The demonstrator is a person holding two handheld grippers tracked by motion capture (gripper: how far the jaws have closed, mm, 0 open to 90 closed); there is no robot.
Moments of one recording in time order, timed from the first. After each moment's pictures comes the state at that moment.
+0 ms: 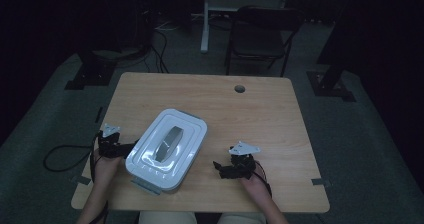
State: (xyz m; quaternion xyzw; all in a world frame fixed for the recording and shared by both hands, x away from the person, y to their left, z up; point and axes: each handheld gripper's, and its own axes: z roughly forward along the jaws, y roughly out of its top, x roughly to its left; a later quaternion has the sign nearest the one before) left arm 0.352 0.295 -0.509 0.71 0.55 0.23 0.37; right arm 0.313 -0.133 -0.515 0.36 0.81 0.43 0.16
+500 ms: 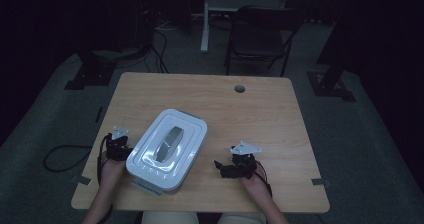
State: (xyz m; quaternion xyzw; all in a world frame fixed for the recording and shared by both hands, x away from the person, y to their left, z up) left arm 0.347 0.280 -0.515 0.73 0.54 0.21 0.37; right arm 0.313 -0.136 -0.515 0.37 0.81 0.43 0.17
